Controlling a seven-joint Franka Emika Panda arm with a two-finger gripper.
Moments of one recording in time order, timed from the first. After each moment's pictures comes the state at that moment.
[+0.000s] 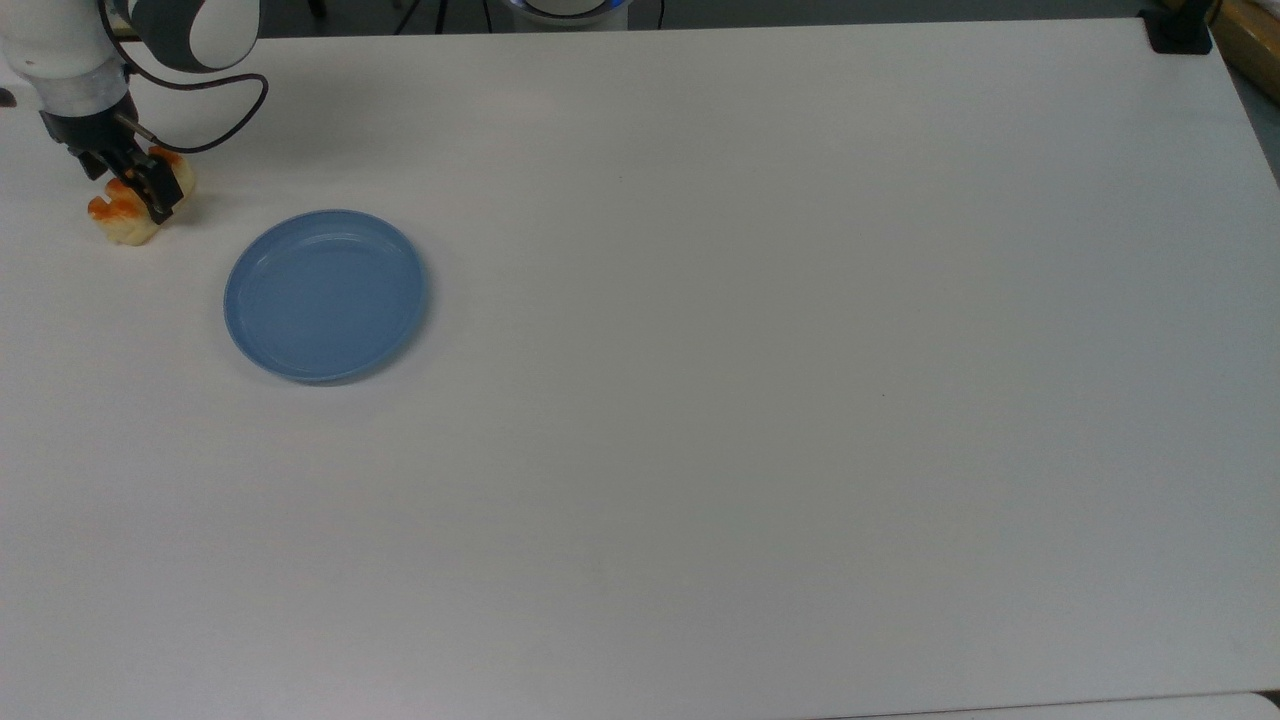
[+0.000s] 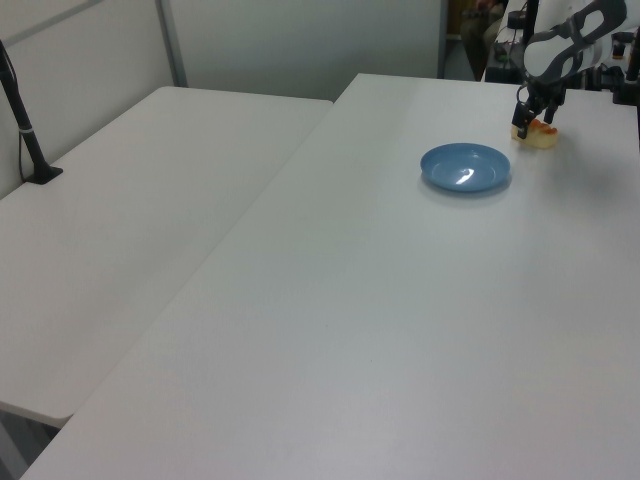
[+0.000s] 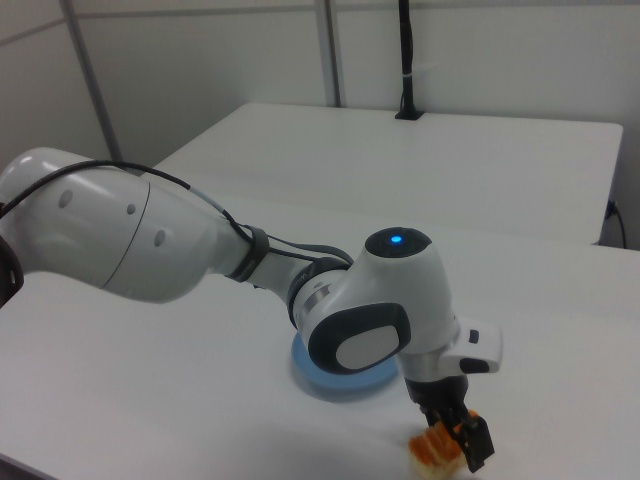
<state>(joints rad) -0.28 0.40 -0.43 -1.94 0.08 2.47 -0.19</state>
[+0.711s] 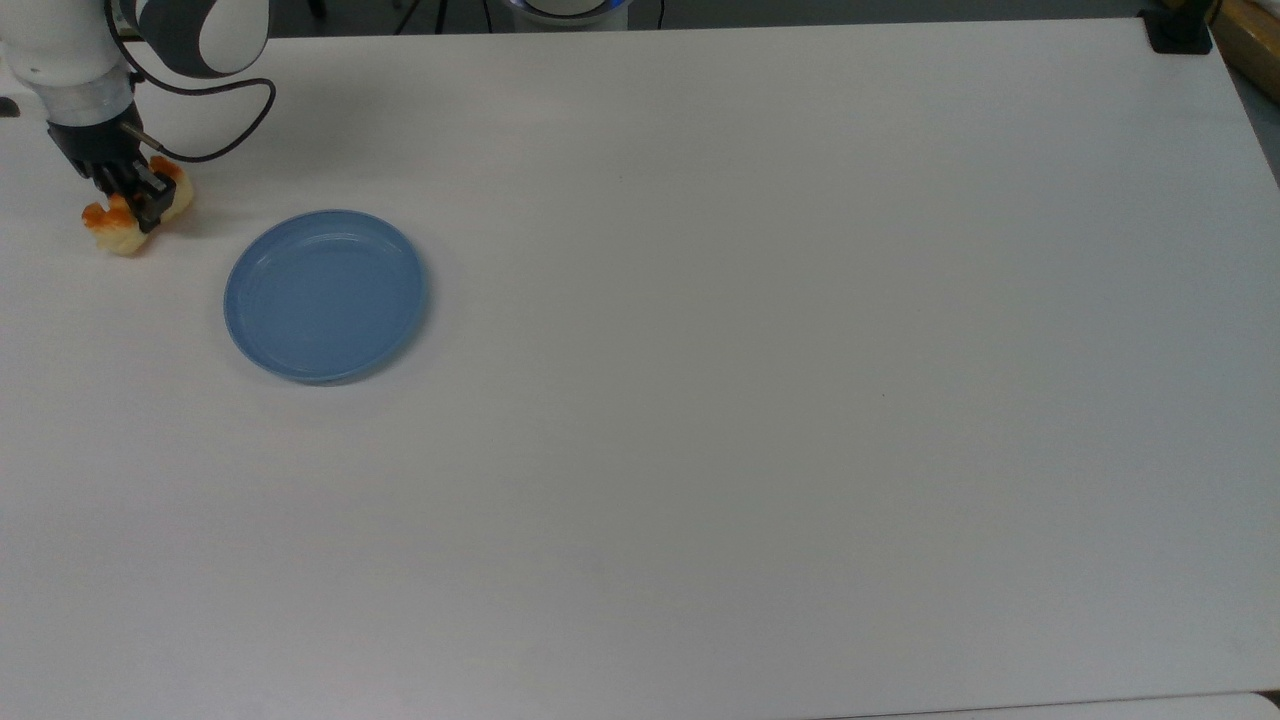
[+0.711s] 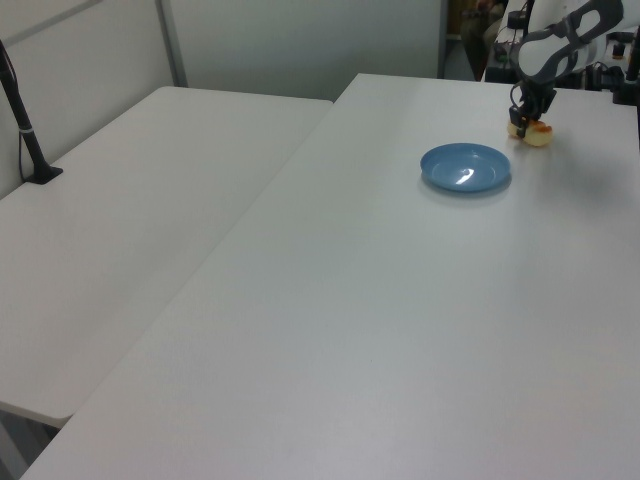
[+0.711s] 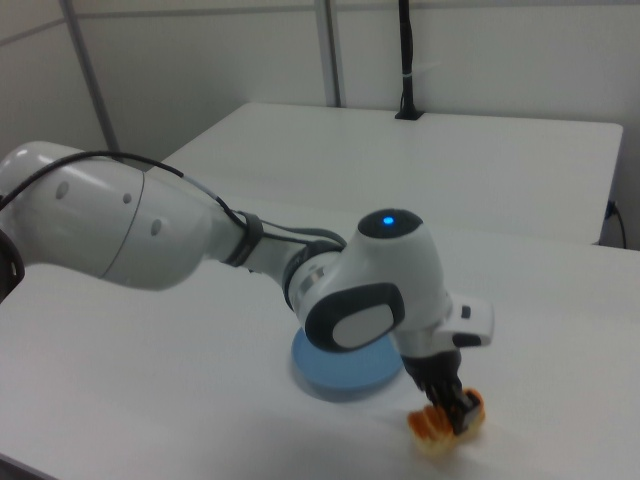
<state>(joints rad) -0.26 0.40 -0.41 -1.91 0.10 2.47 -0.19</state>
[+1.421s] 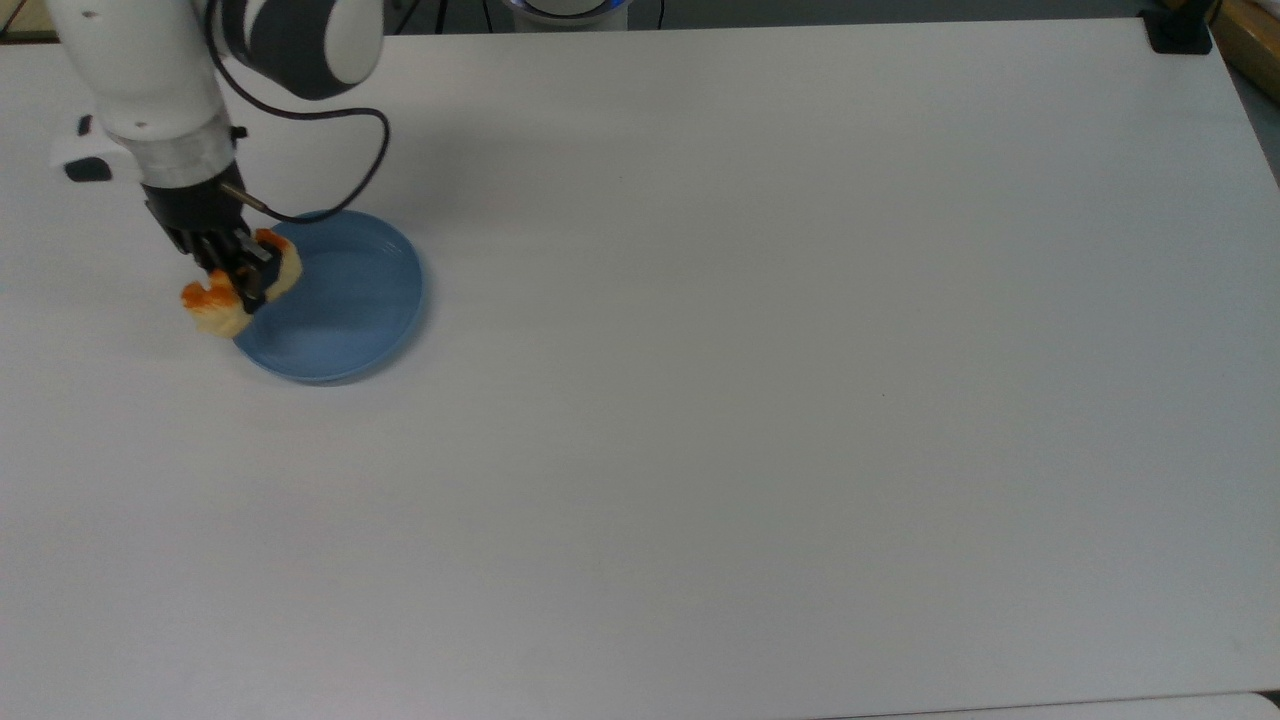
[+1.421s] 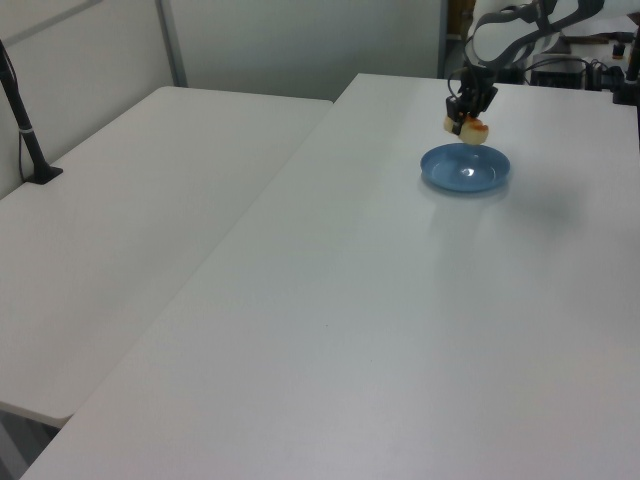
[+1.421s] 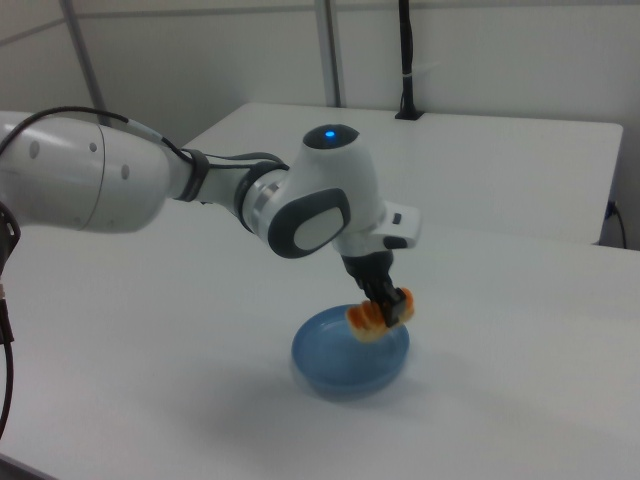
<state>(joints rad) -0.10 0.37 -0.32 -1.78 0.16 2.35 0.06</state>
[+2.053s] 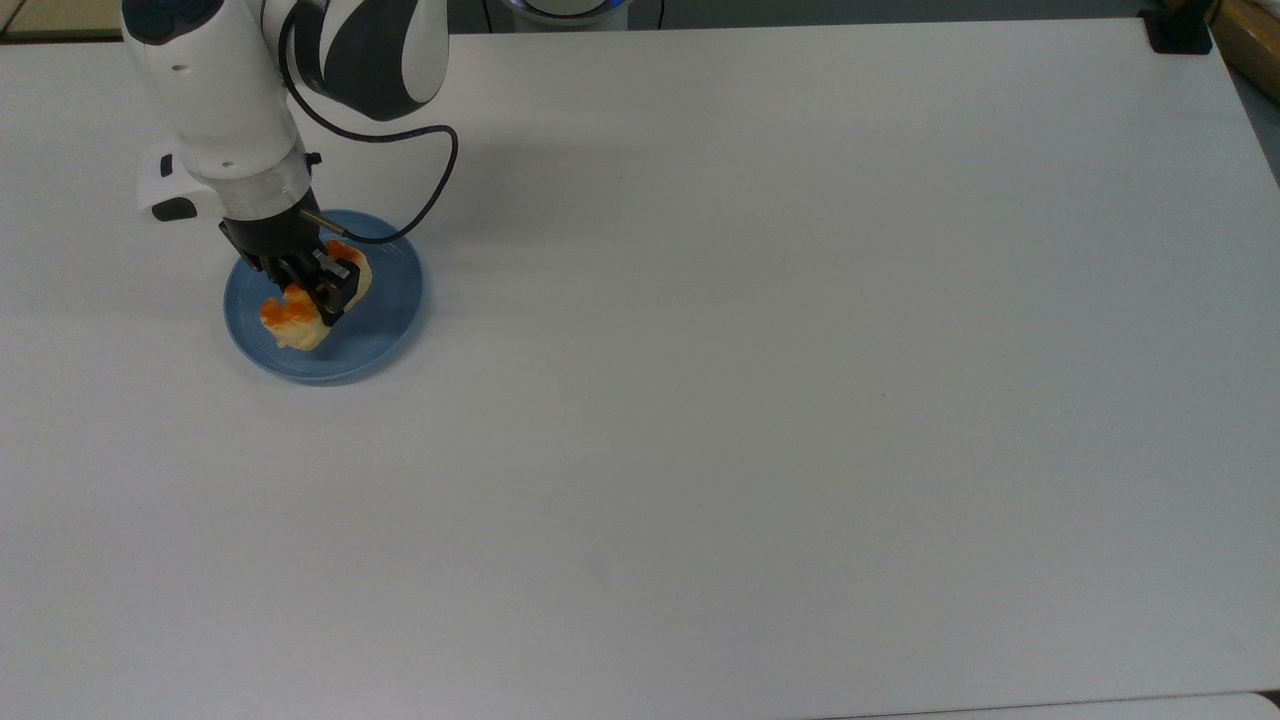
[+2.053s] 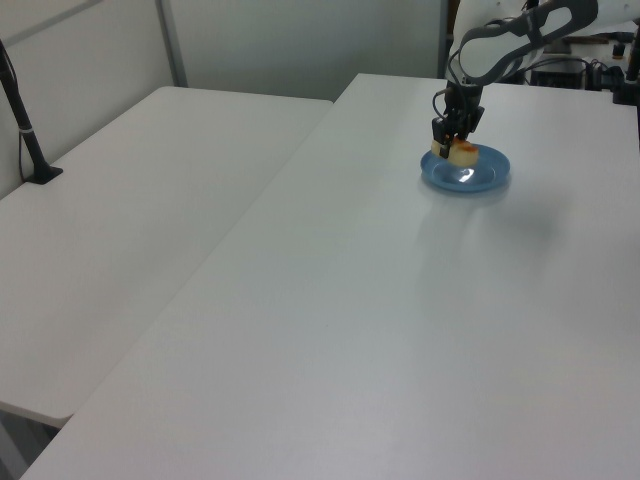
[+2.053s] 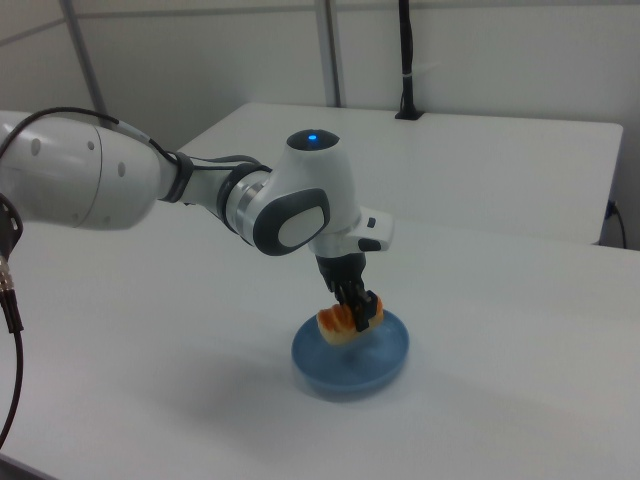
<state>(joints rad) -0.05 0.38 -0.29 -1.81 0.15 2.30 0.09</state>
